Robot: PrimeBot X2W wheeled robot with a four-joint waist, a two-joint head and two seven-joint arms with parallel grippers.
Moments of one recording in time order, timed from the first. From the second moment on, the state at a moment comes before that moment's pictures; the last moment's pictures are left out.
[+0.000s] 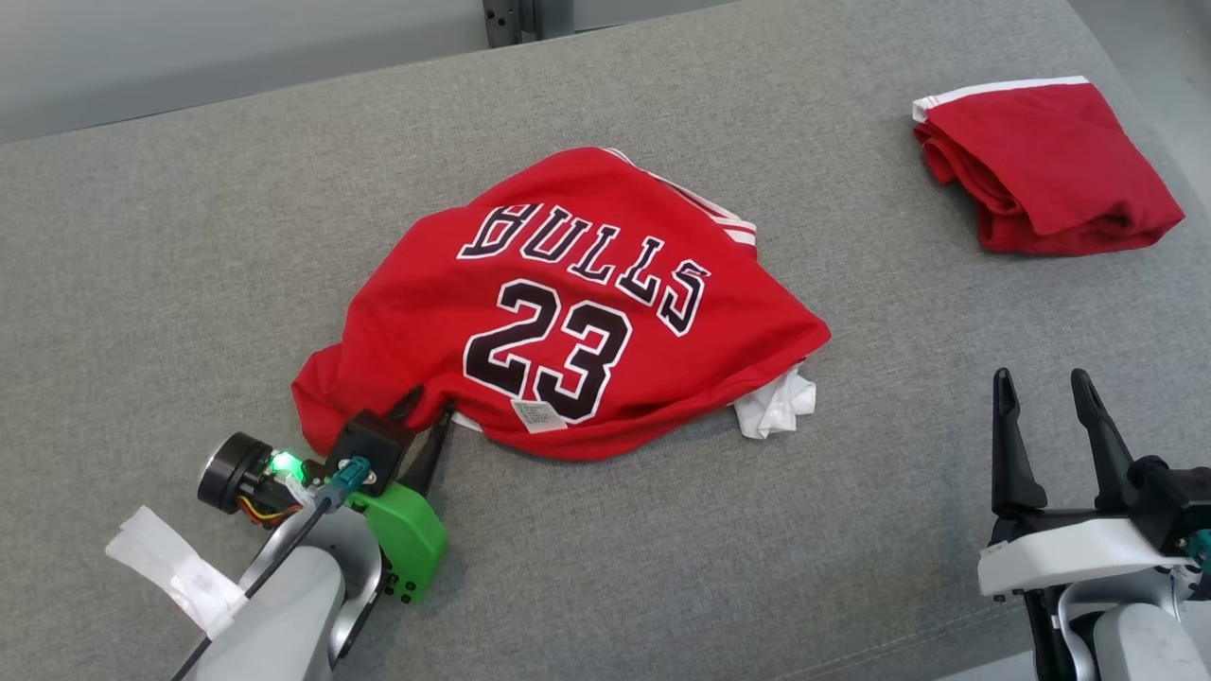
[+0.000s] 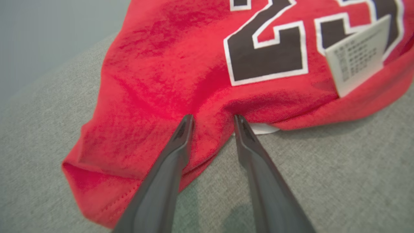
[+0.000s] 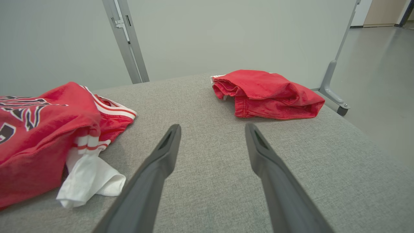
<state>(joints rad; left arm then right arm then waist) -0.41 0.28 -0.54 0.52 -0.20 -0.08 -0.11 -0.04 -0.05 -0.14 0.11 0.15 0.13 -0.26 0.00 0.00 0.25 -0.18</state>
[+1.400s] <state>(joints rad) -0.51 0.45 -0.44 0.13 -0.32 -0.07 0.31 -0.06 -0.05 -0.15 0.14 0.17 0.13 -0.26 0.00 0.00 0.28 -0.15</state>
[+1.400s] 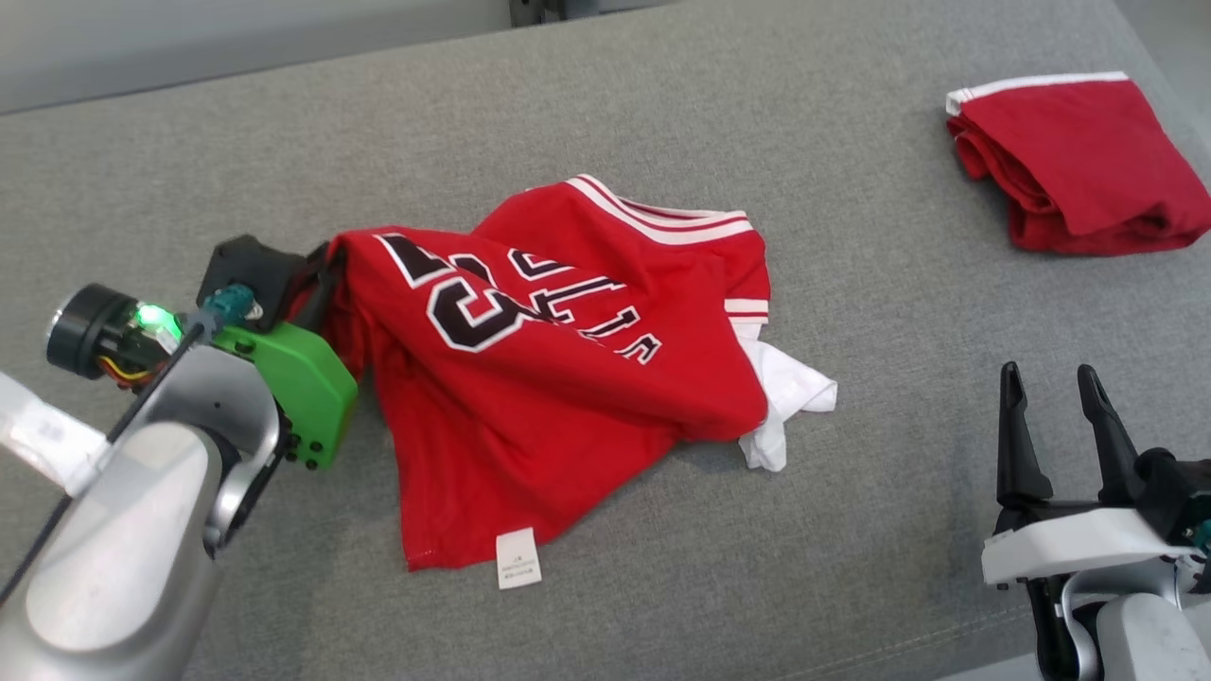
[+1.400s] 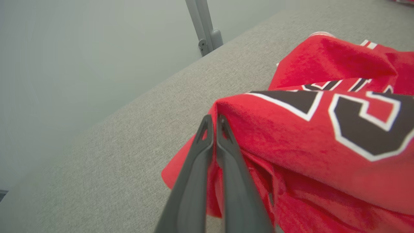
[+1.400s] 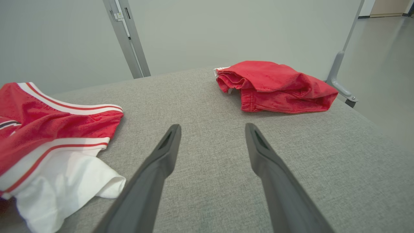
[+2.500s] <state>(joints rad) 0.00 0.25 -0.29 0.21 -0.46 0.17 -0.26 0.08 -0.05 -0.23 0.11 0.11 0.13 -0.26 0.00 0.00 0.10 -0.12</state>
